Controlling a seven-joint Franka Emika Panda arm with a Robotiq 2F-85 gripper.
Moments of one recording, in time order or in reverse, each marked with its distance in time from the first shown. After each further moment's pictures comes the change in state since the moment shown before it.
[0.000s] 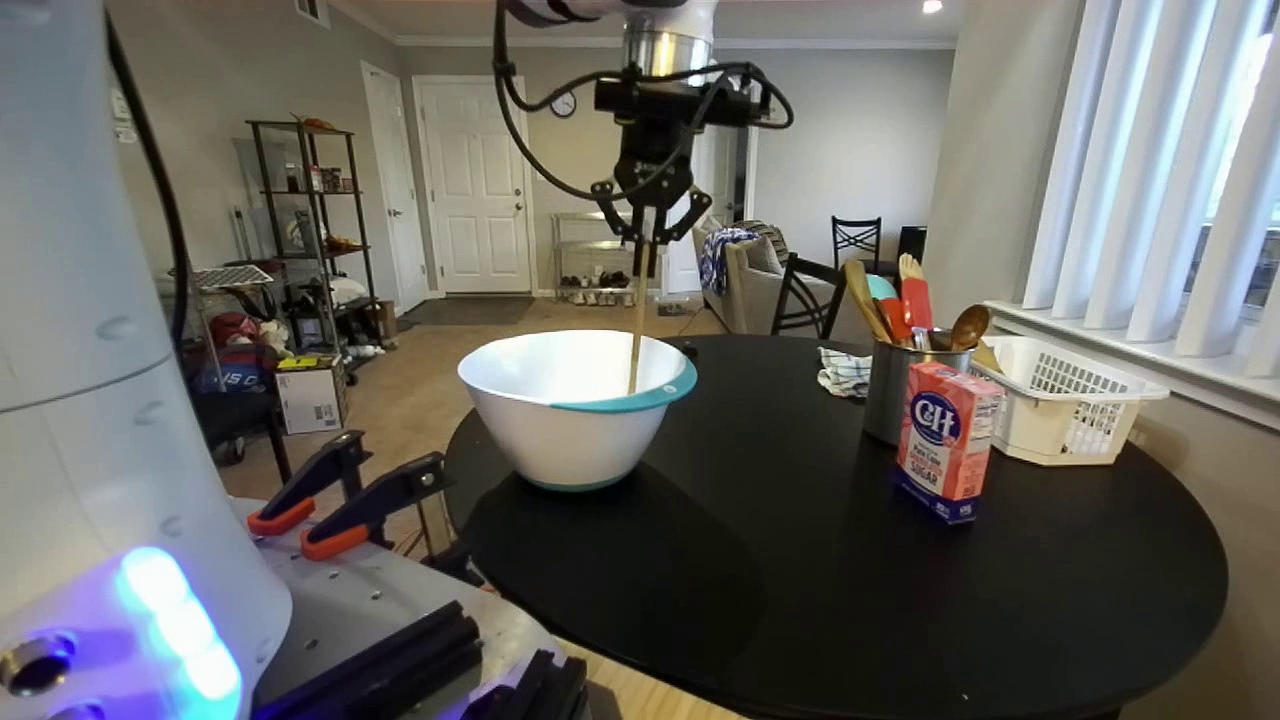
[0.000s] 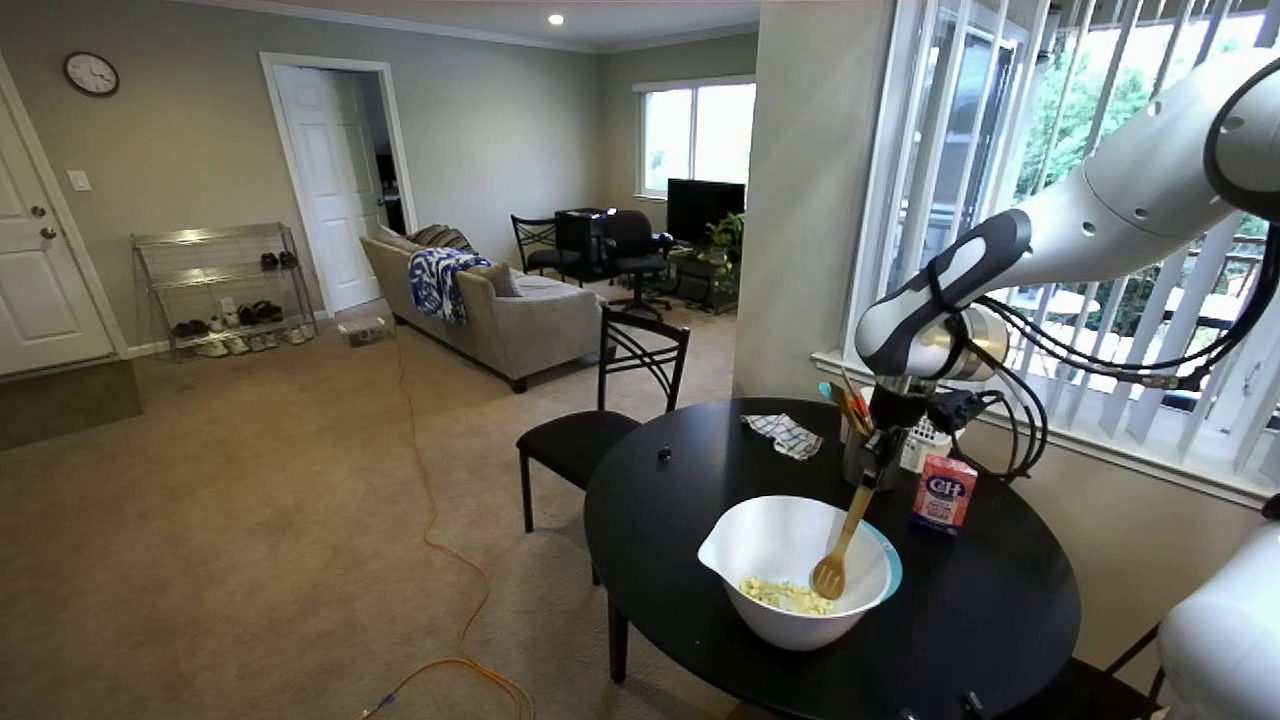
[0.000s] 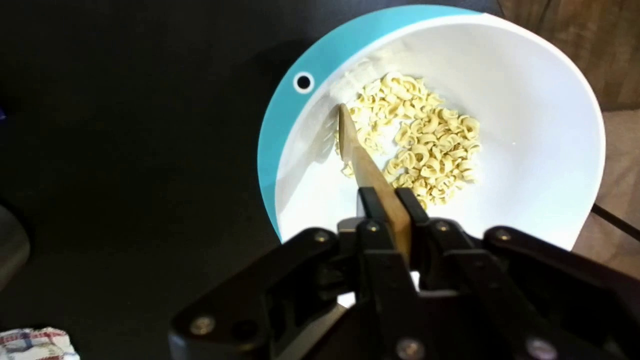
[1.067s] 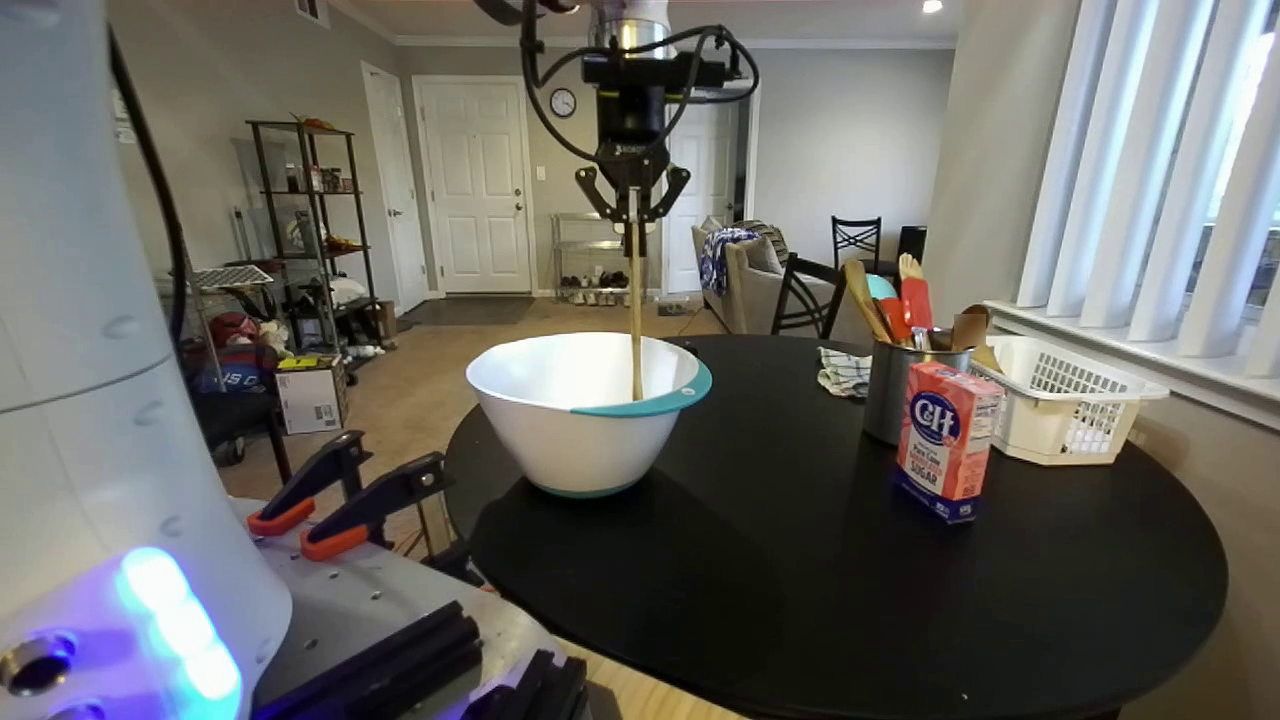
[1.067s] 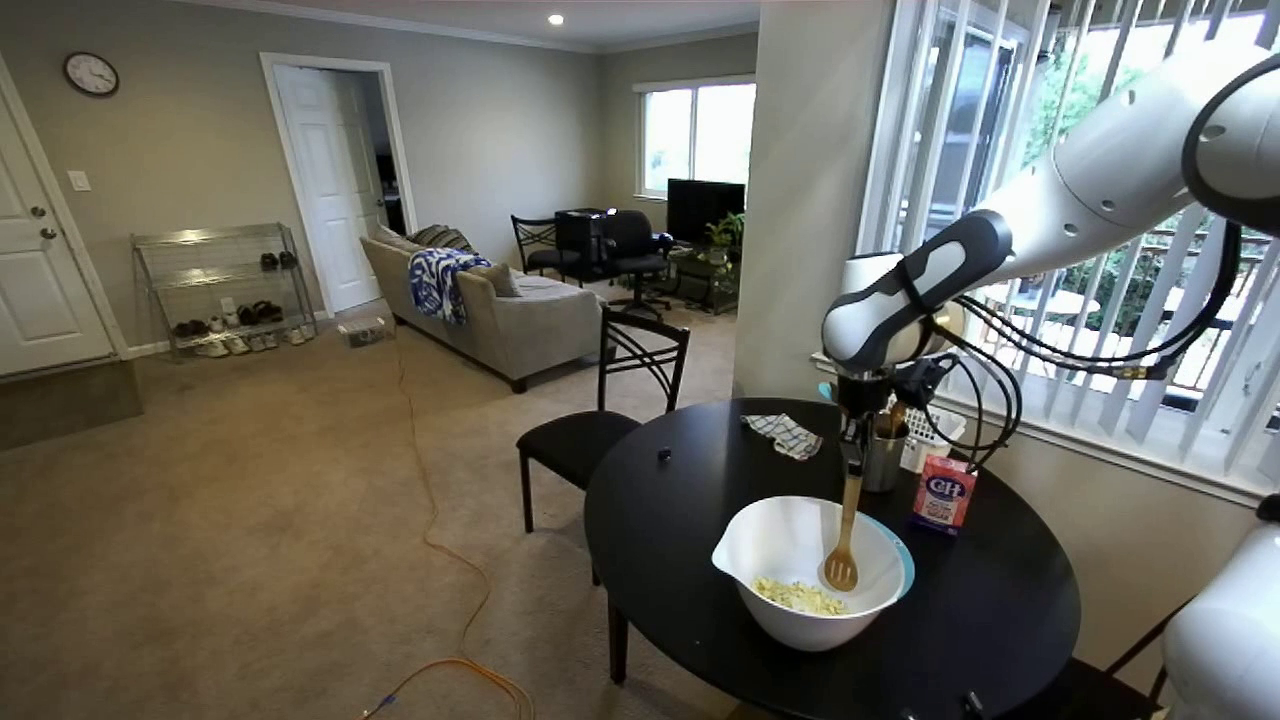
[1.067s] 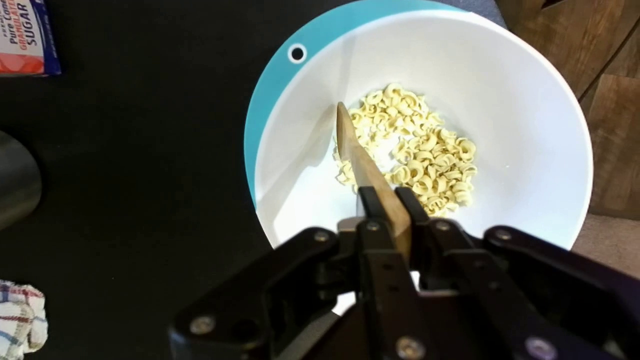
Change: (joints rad) arm 0.034 0.036 0.071 0.125 -0.266 -0.148 0.124
